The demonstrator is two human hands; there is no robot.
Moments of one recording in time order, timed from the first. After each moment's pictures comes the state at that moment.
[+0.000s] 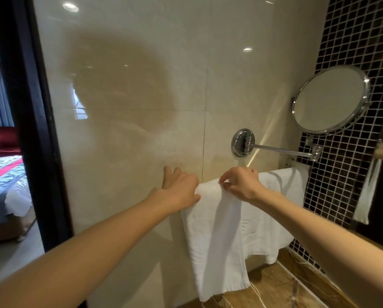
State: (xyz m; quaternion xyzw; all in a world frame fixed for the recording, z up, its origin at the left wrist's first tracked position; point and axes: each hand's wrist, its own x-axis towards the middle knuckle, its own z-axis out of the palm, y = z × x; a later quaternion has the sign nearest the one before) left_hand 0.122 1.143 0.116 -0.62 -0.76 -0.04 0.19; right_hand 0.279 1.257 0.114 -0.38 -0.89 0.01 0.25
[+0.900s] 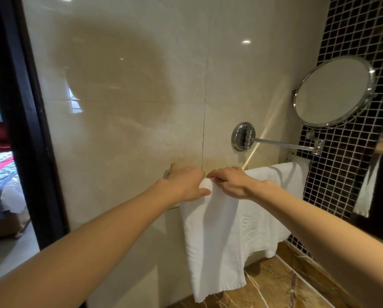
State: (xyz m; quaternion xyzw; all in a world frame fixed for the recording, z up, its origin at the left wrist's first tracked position) left_hand 0.119 1.166 0.115 -0.67 -0.73 -0.04 0.12; right_hand 0.260 1.266 0.108 -0.29 -0.95 -0.02 0.12
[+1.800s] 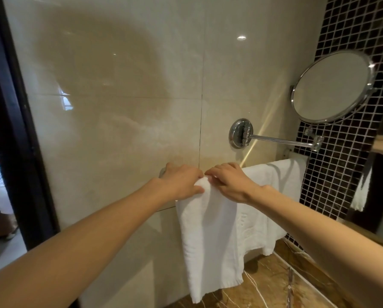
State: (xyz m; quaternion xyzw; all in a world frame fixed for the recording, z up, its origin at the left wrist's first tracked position) left_hand 0.114 1.166 0.117 -0.68 -0.72 -0.05 0.10; right_hand 0.263 1.271 0.092 -0.26 -0.95 -0.05 0.19
